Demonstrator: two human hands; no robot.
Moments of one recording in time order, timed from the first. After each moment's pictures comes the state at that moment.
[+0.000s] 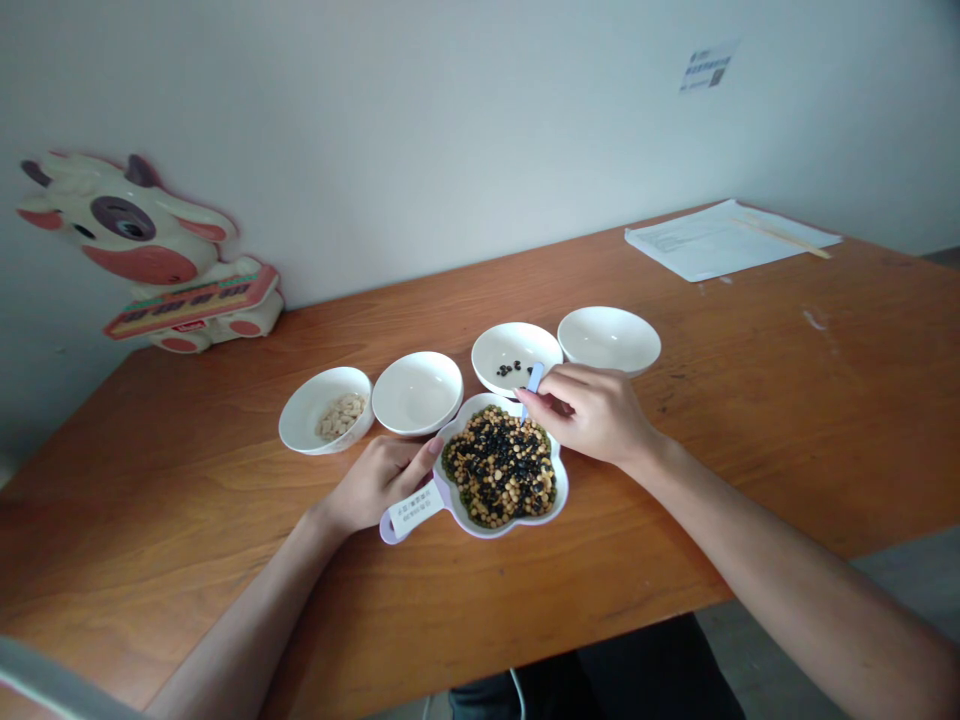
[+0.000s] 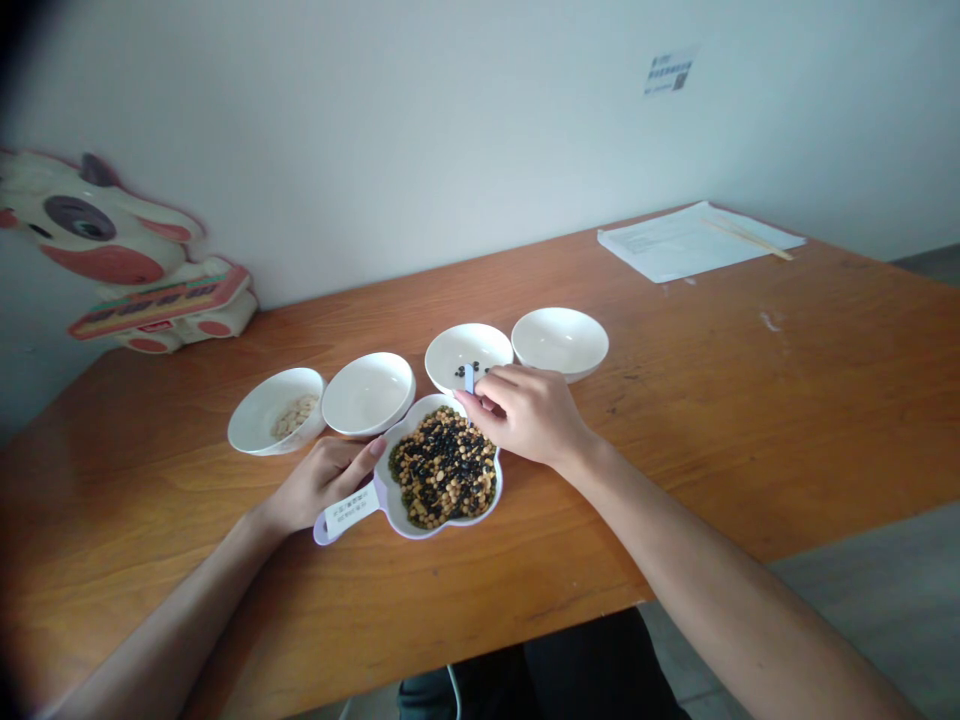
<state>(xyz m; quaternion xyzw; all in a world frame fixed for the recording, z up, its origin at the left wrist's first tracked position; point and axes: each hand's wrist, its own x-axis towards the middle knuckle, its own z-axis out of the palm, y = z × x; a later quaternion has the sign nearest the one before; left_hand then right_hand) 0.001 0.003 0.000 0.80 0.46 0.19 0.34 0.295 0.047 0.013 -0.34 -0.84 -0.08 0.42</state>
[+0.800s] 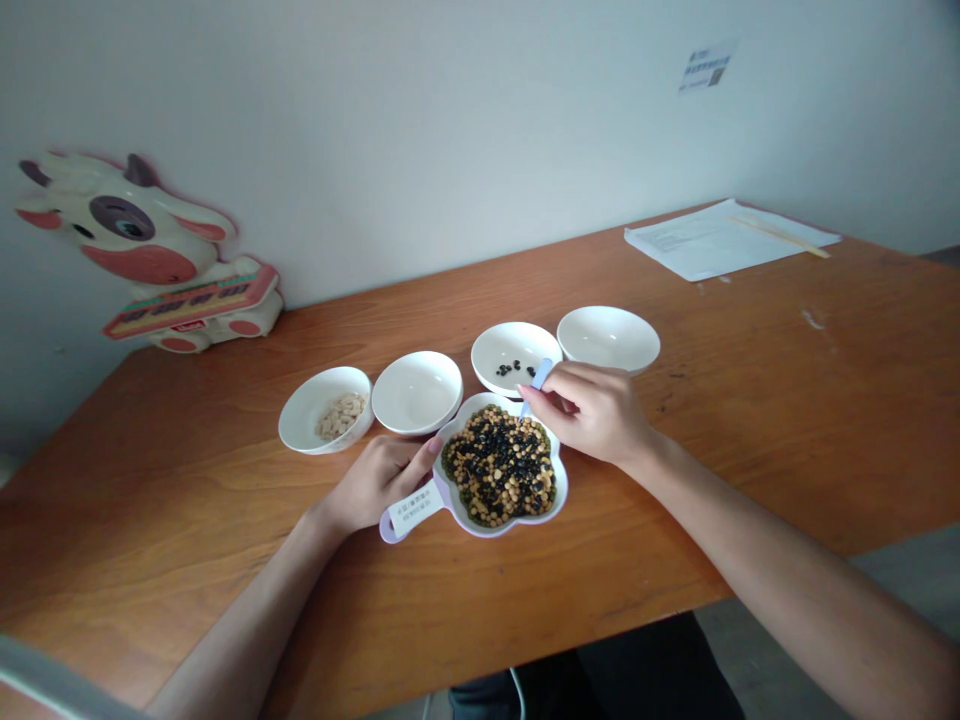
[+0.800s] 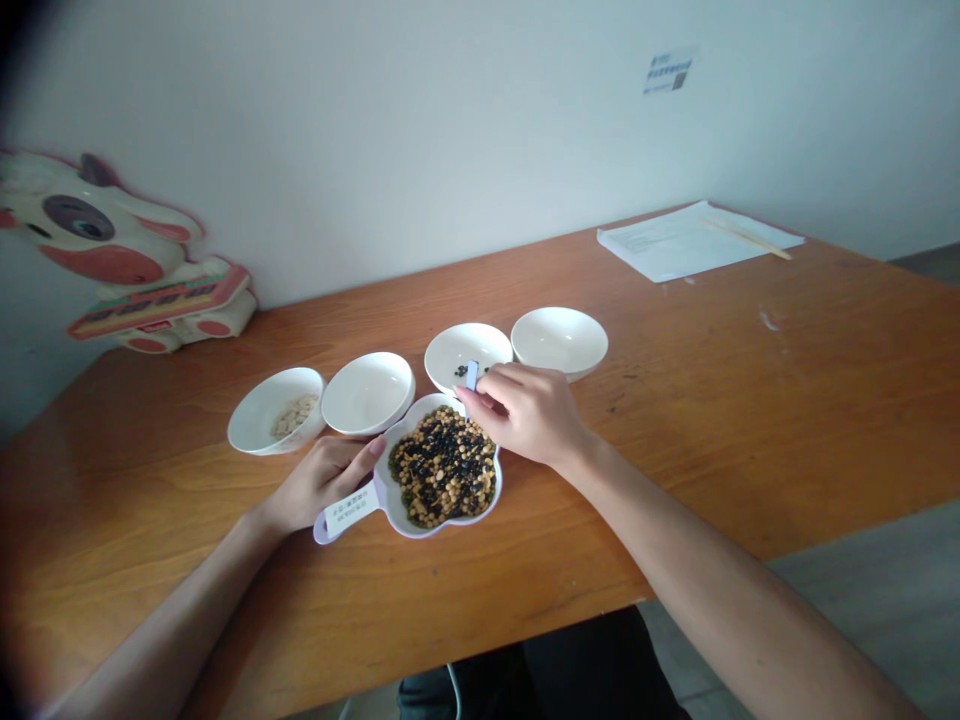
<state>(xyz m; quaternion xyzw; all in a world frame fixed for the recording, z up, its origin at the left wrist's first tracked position) 0.001 0.002 0.000 0.80 0.46 0.19 0.34 0.294 0.046 0.014 -0.32 -0.82 -0.08 0.46</state>
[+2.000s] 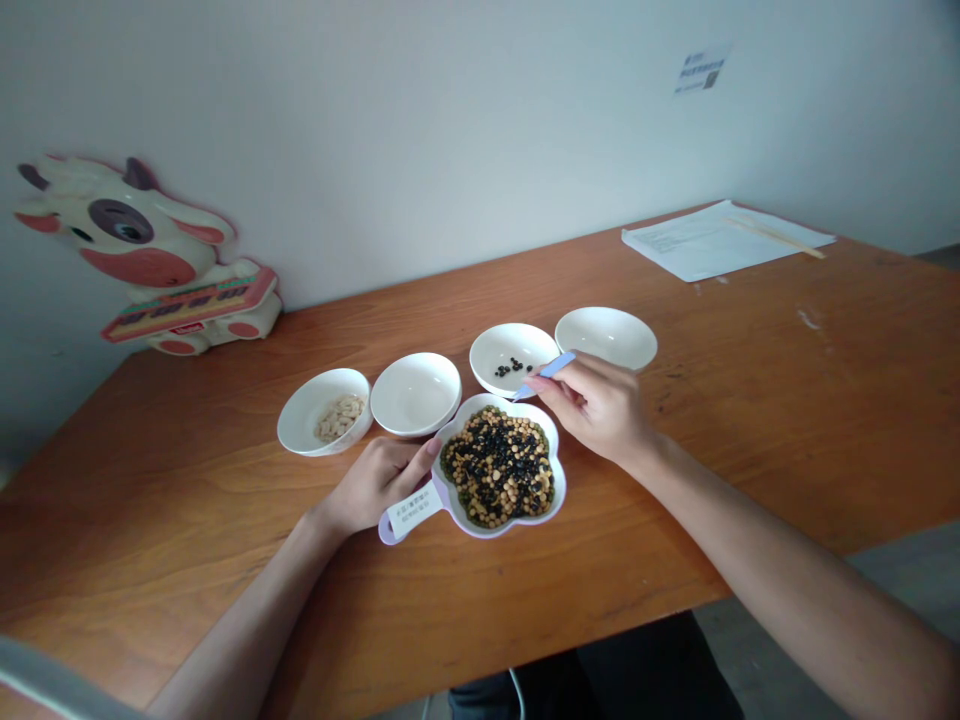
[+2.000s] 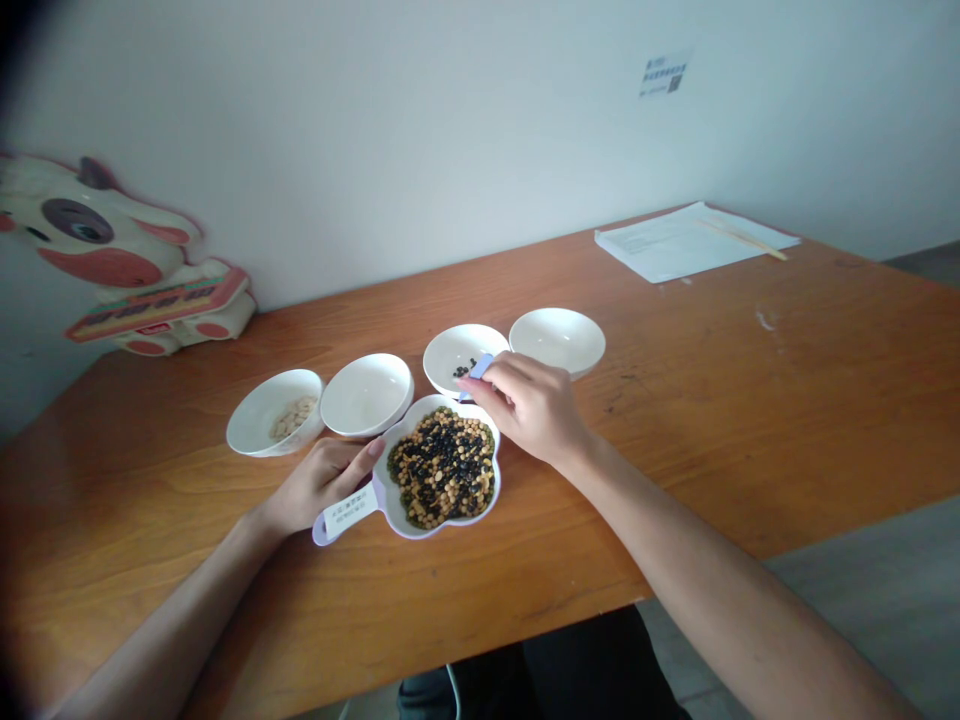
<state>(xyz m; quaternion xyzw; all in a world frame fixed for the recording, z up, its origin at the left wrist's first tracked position) 0.002 0.002 0.001 0.80 0.45 0.19 0.34 0.297 0.048 0.016 -0.33 -0.80 -0.05 0.50</state>
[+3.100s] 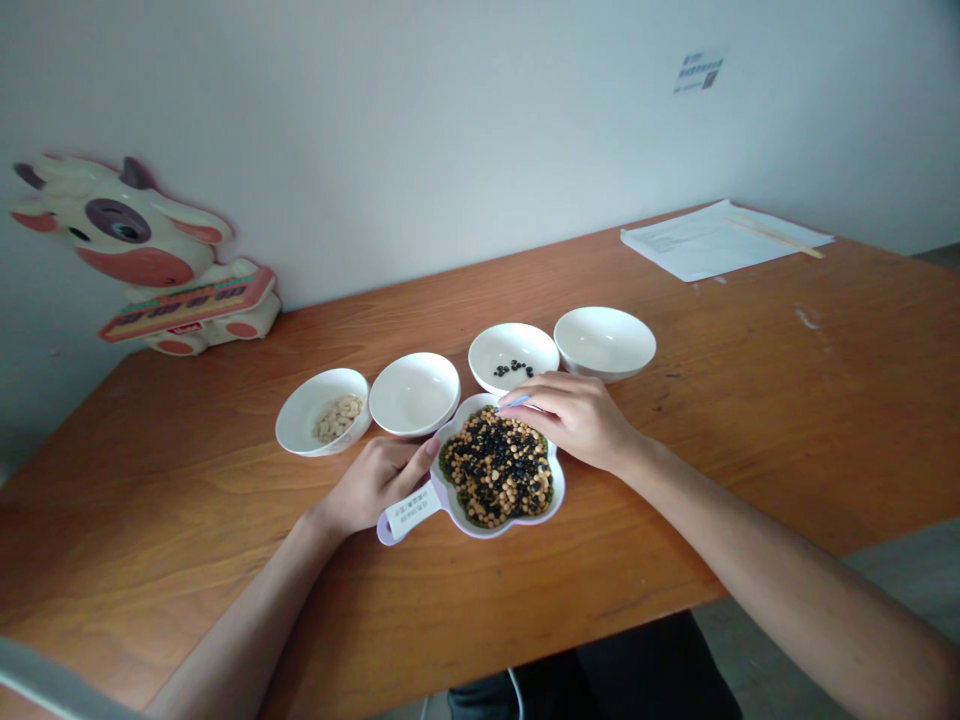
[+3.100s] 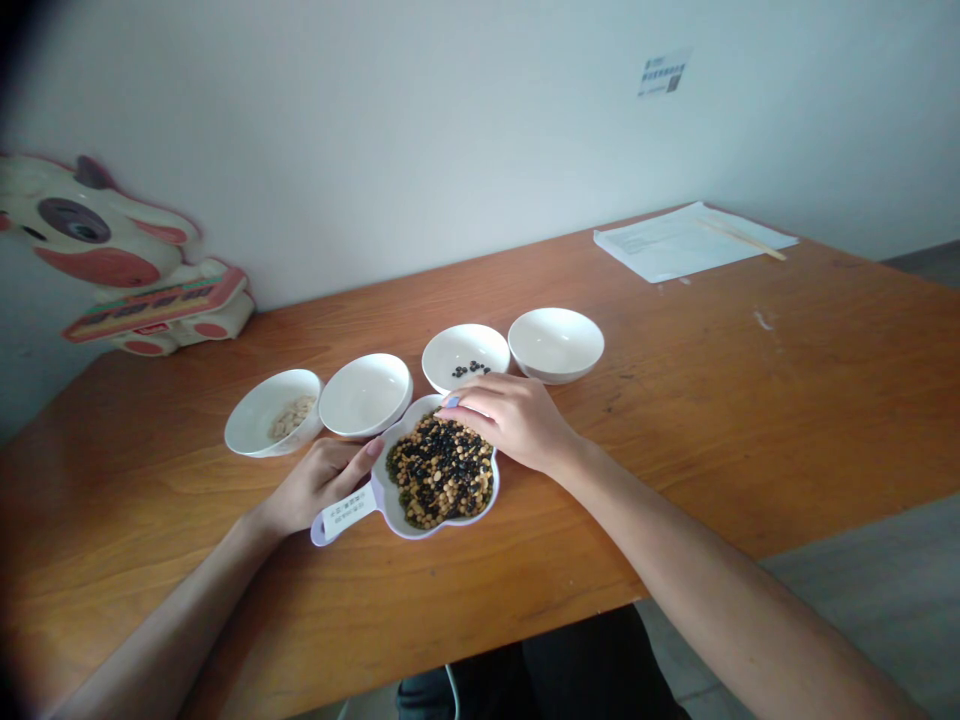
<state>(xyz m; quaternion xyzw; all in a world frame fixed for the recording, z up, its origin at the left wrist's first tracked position) 0.003 0.002 0.002 0.80 0.45 0.19 0.34 0.289 0.049 0.002 -0.27 -0.85 0.06 0.45</state>
